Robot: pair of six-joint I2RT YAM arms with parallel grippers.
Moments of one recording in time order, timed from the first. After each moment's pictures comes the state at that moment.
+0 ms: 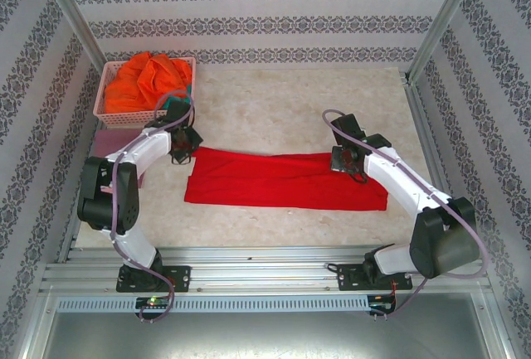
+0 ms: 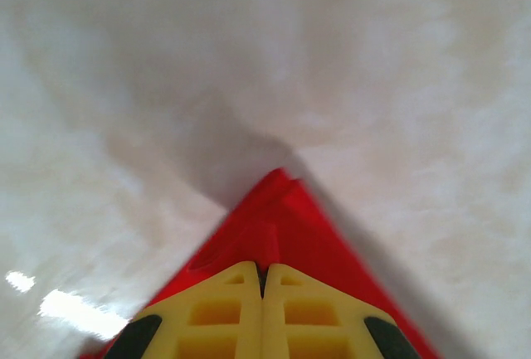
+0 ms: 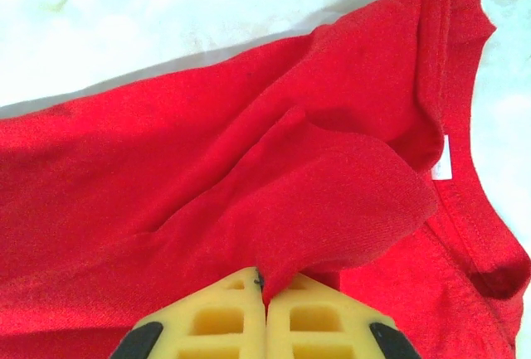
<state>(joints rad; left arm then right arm) -0.13 1.70 1.12 -0.55 -0.01 -0.90 0.31 1.38 1.00 -0.82 0.23 0.52</state>
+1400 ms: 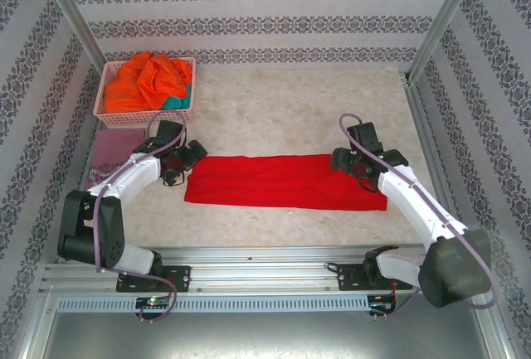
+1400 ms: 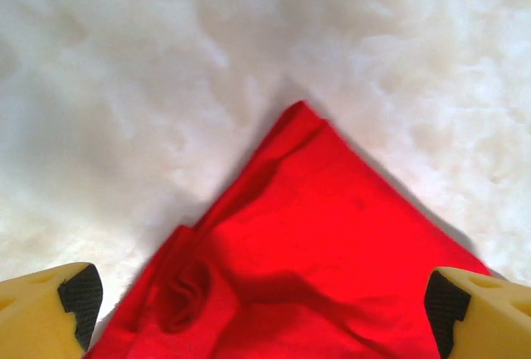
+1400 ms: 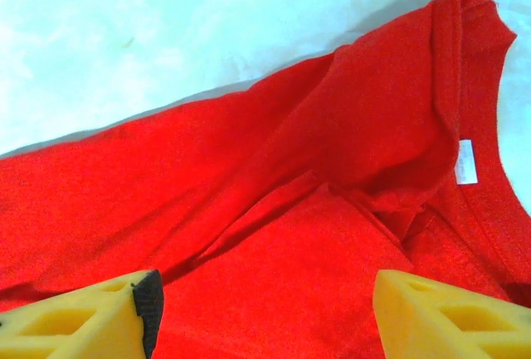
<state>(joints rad) -0.15 1.45 0.89 -0.51 0.05 -0.87 0.24 1.22 0.87 -0.69 0.10 0.51</state>
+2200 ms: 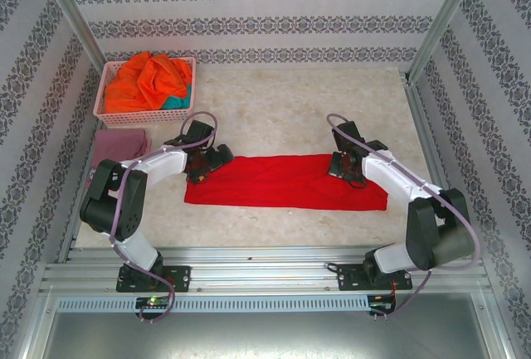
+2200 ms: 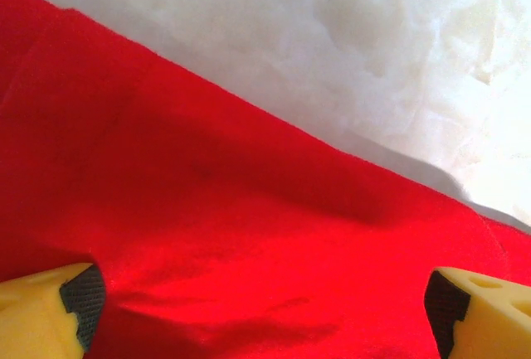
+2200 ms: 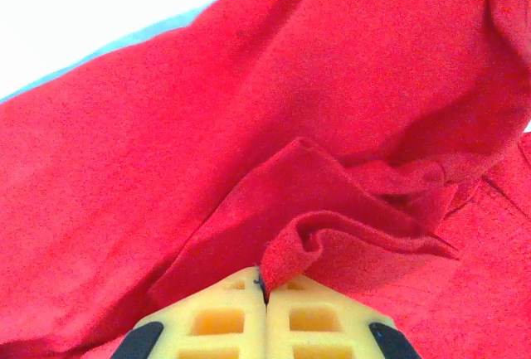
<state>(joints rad) -0.31 1.68 0.96 -0.40 0.11 -0.87 0.29 1.42 0.90 -0.71 0.13 0.63</state>
